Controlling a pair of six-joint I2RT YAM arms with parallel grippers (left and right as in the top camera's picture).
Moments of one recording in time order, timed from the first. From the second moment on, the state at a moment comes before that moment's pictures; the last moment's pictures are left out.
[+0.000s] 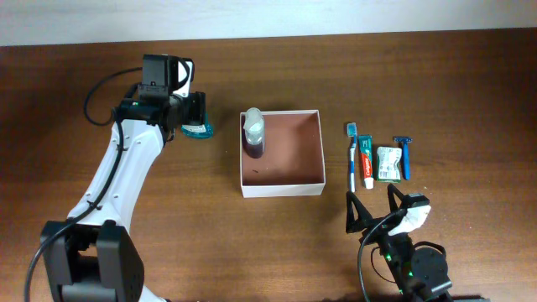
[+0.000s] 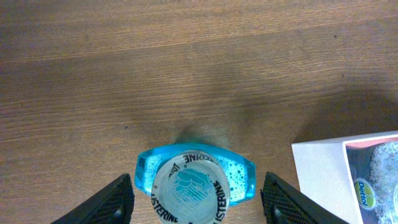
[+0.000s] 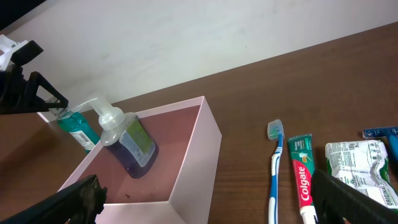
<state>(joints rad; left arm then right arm) -0.13 1.75 1.42 -0.60 -0.03 0.00 0.32 0.01 0.05 -0.15 0.06 0.40</state>
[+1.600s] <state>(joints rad) -0.12 1.77 1.42 -0.56 -0.03 0.01 0.32 0.01 0.05 -0.15 0.06 0.40</state>
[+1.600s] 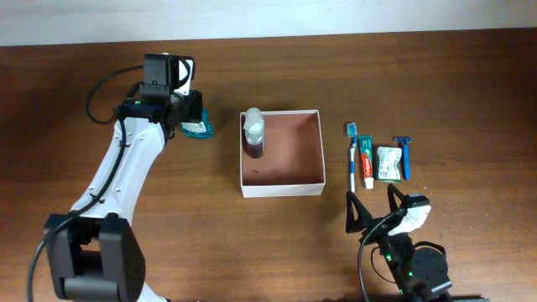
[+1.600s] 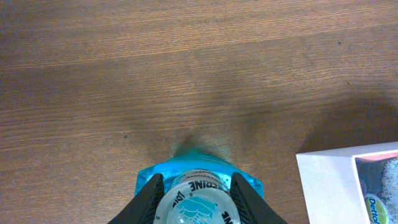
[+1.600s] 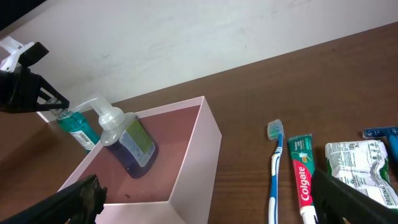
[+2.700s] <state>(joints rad) -0.12 1.33 1.42 -0.91 0.33 0.21 0.32 0.01 0.05 -0.15 0.06 0.40</state>
